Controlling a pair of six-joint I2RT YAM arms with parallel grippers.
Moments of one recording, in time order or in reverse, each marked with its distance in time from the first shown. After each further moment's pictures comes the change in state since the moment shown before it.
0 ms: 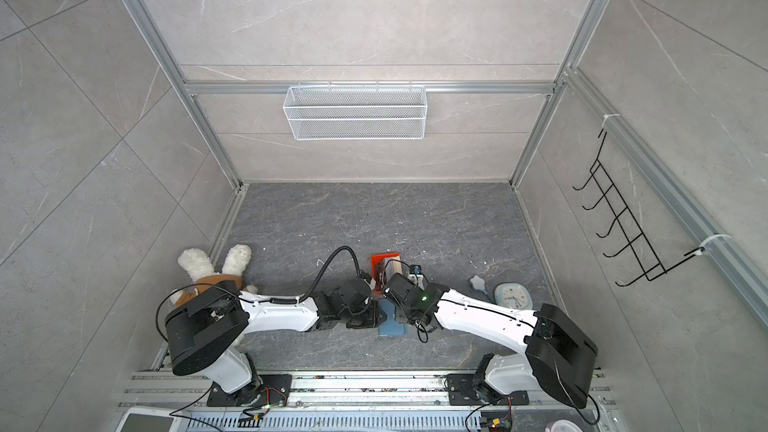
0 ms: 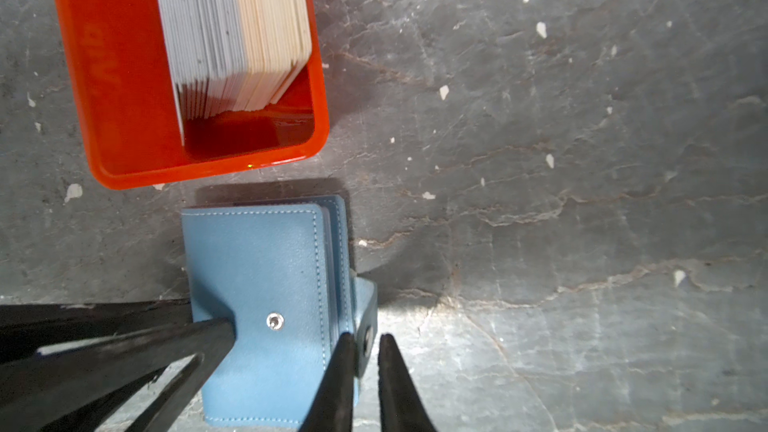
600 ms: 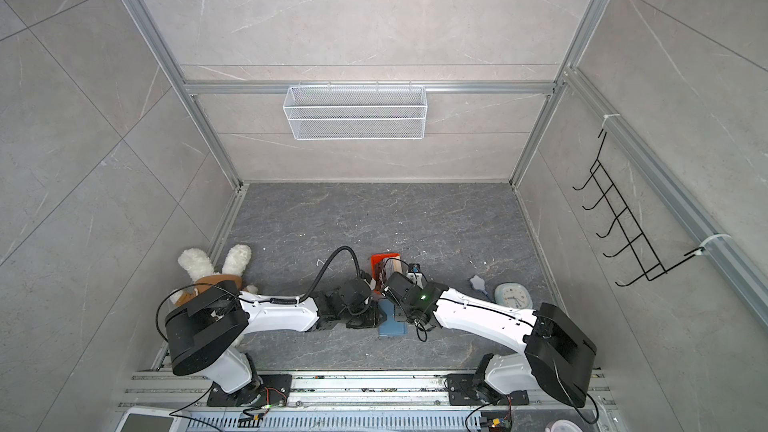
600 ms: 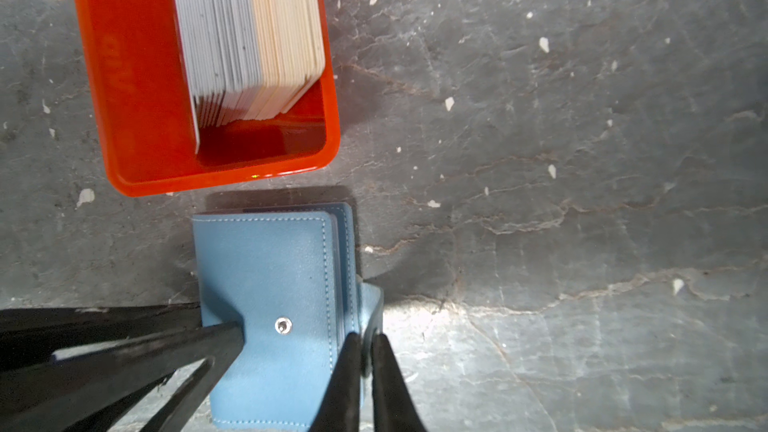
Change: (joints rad) left arm -0.002 0.000 0.000 0.000 -0.003 0.003; right arm -0.001 0.008 0.015 0.000 0.003 -0.013
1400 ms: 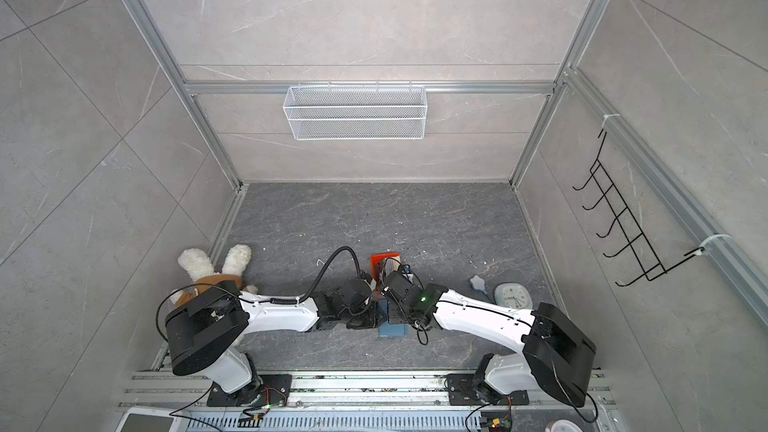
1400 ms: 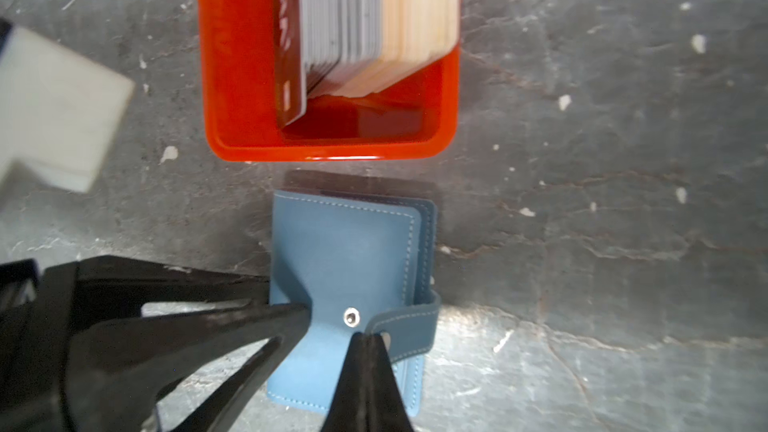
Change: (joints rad) left arm -0.001 0.000 0.000 0.001 0.008 -0.001; right arm 0.007 0.008 -0.023 0.131 -0.130 -0.097
